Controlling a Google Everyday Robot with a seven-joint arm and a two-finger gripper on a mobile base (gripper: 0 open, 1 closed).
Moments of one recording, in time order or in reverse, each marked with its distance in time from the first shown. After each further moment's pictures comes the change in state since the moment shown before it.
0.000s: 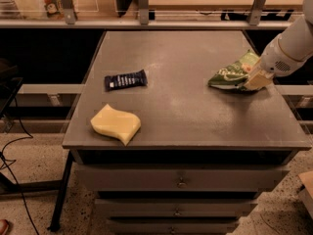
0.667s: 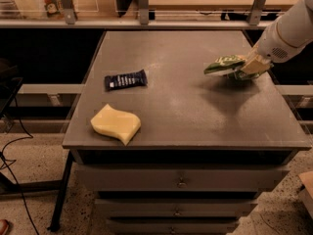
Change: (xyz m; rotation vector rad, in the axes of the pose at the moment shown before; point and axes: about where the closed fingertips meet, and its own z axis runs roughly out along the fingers) arm -0.035 -0.020 -0.028 0.129 -0.036 -0.052
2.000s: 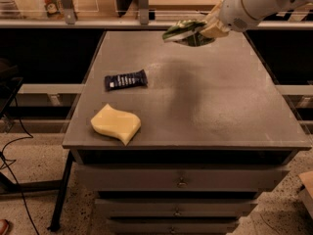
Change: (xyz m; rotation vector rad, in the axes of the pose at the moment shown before) arm -0.152 -0.021 -0.028 0.167 -0.300 -0.166
